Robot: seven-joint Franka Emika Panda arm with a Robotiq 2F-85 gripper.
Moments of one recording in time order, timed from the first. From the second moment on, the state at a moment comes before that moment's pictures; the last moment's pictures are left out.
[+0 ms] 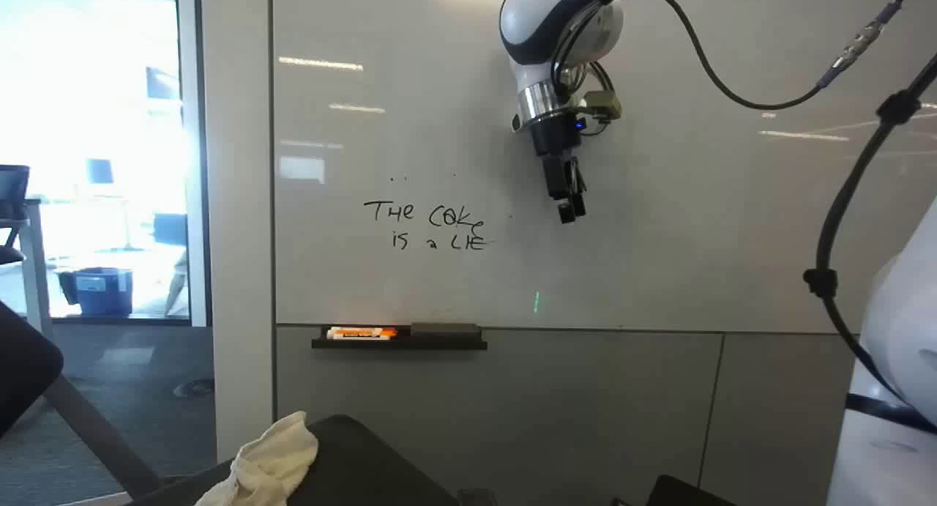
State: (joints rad) arm -0.11 -0.26 -0.21 -2.08 -0.31 1.62 -0.51
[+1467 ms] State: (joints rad) arm -0.10 -0.26 -0.17 -2.42 -0.02 1.77 -0.26
